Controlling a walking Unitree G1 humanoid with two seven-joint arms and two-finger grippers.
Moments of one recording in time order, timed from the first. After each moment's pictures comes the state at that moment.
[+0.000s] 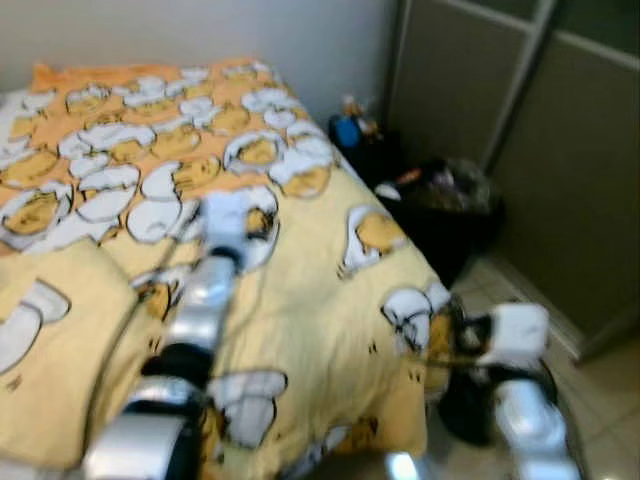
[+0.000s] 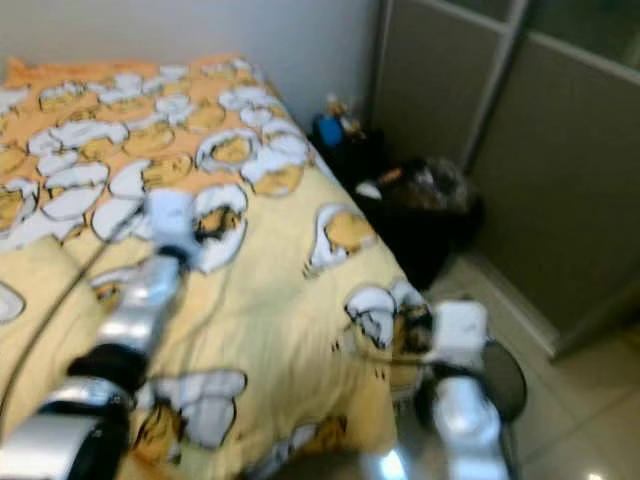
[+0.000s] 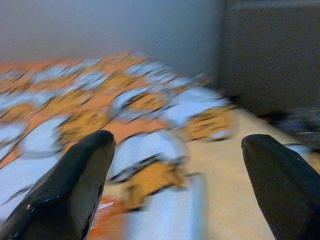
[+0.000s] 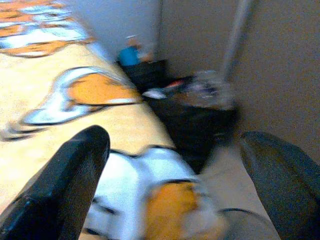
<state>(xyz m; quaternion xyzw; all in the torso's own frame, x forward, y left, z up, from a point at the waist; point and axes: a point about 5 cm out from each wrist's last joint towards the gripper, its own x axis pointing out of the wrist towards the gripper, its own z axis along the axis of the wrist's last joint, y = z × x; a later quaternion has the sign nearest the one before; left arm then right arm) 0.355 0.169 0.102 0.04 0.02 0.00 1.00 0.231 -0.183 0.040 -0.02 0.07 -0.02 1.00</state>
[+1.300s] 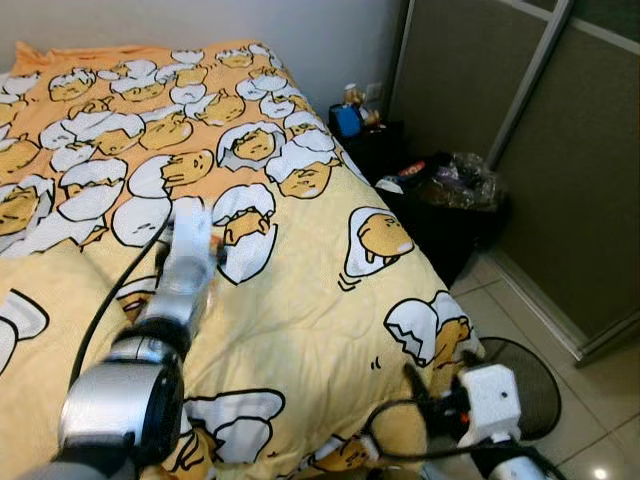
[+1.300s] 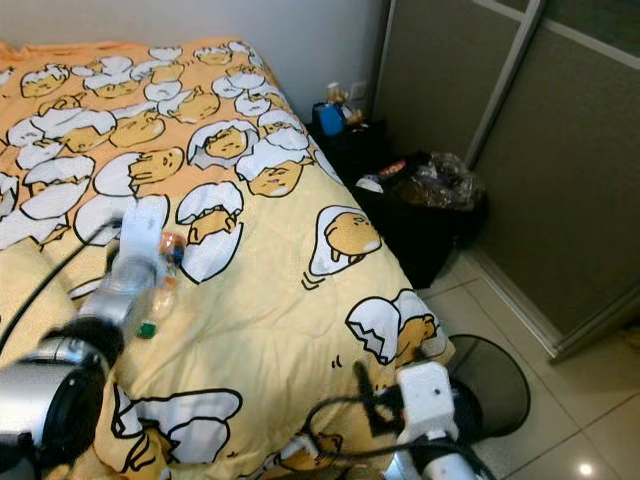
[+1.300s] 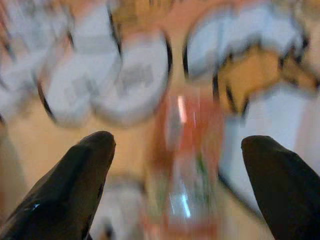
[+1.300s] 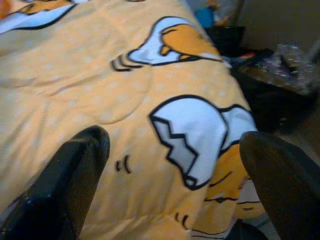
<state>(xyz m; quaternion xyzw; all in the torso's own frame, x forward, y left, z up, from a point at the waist) 0.347 0.209 0.056 0.09 0.25 0.10 0.96 0.153 -0.157 0.043 -0.05 0.14 0.12 0.98</state>
